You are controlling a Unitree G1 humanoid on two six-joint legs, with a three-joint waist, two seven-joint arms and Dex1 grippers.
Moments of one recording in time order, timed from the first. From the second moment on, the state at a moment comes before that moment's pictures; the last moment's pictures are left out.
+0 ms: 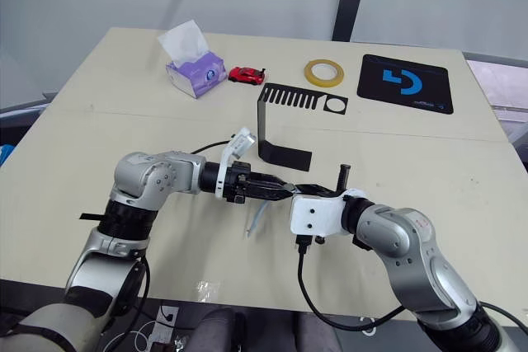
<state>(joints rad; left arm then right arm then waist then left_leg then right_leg) -0.80 0.33 -0.15 0.07 -0.56 1.21 -0.96 -0.22 -0.71 0.27 -0.70 -0.41 0.40 0.80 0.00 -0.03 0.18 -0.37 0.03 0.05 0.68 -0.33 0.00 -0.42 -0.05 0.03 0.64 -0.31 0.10</state>
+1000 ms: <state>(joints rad) -0.75 0.50 -0.26 0.06 -0.45 0.67 -1.25 -0.09 -0.67 -0.30 -0.90 0.33 0.77 1.02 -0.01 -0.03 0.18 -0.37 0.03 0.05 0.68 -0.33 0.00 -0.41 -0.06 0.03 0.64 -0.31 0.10</state>
